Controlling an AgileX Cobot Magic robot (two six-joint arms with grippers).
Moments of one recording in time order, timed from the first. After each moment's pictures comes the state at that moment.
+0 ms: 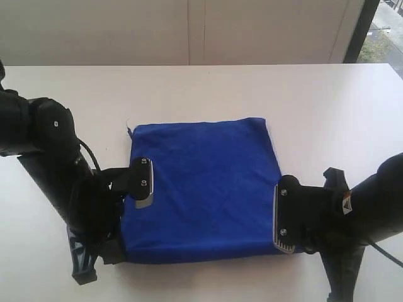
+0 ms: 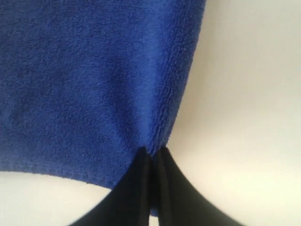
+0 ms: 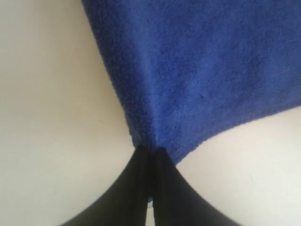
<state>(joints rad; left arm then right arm) -0.57 1.68 -0.86 -0.44 0.81 1.18 0.35 1.40 -0.55 0.05 0.48 -0.96</state>
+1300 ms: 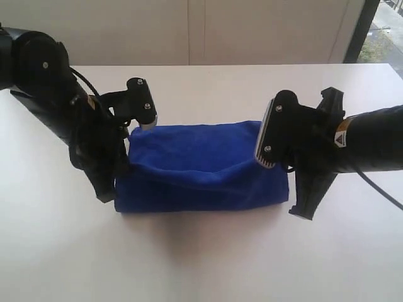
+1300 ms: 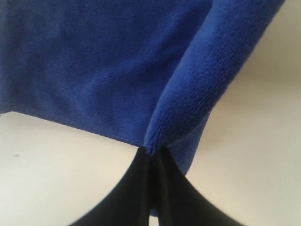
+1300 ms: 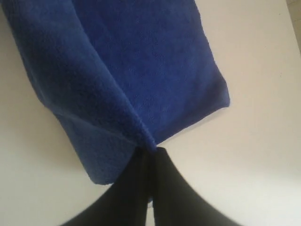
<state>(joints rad) -0.57 1.60 -1.07 -0.14 0.74 0.83 0.35 1.34 -0.70 -0.08 0.29 -0.77</state>
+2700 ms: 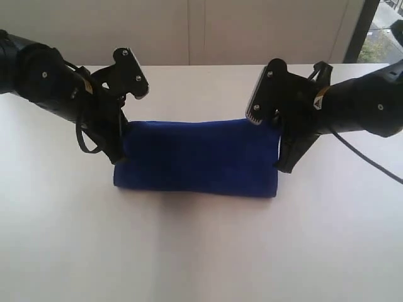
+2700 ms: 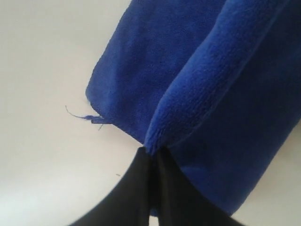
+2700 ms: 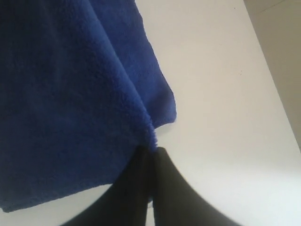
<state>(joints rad) -0.50 1.66 -1.07 0.00 0.40 0.68 0.25 1.56 -0.88 -0.08 0.17 -0.76</state>
